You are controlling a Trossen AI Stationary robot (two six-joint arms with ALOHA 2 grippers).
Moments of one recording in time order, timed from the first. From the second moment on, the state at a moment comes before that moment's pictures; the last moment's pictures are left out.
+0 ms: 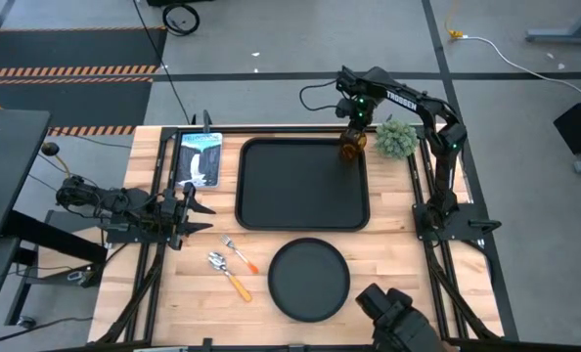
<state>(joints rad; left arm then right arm) -0.32 0.01 0.12 -0.08 -0.22 -0.04 -0.88 1.96 1.72 -1.30 -0.02 -0.36</state>
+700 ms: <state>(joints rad) -0.32 0.01 0.12 -0.08 -0.22 -0.04 -0.88 1.96 1.72 -1.28 -0.05 -0.32</state>
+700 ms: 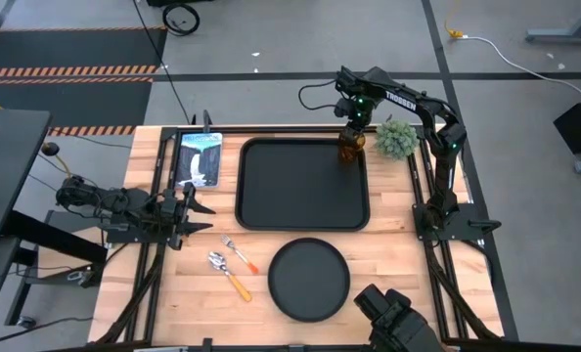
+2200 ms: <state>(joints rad) -0.32 0.01 0.12 -0.08 -0.22 -0.04 -0.17 1.78 1.62 -1.00 -0.22 0.04</state>
